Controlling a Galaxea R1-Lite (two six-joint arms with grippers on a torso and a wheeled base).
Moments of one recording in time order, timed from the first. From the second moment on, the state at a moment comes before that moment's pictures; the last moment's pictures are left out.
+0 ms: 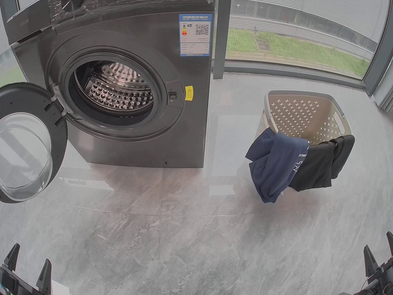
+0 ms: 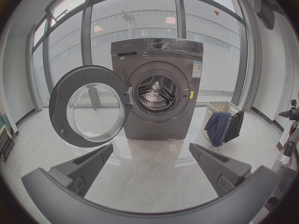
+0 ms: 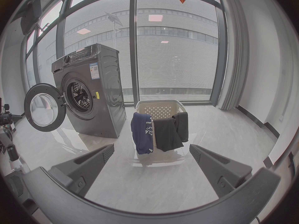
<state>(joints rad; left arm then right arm) 0.00 0.02 -0.02 0.00 0.02 0.01 -0.01 0.01 -0.02 0.00 -0.01 0.01</state>
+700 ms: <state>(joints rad) 0.00 0.02 -0.02 0.00 0.02 -0.04 -0.01 0.01 -0.02 0.00 0.00 0.00</state>
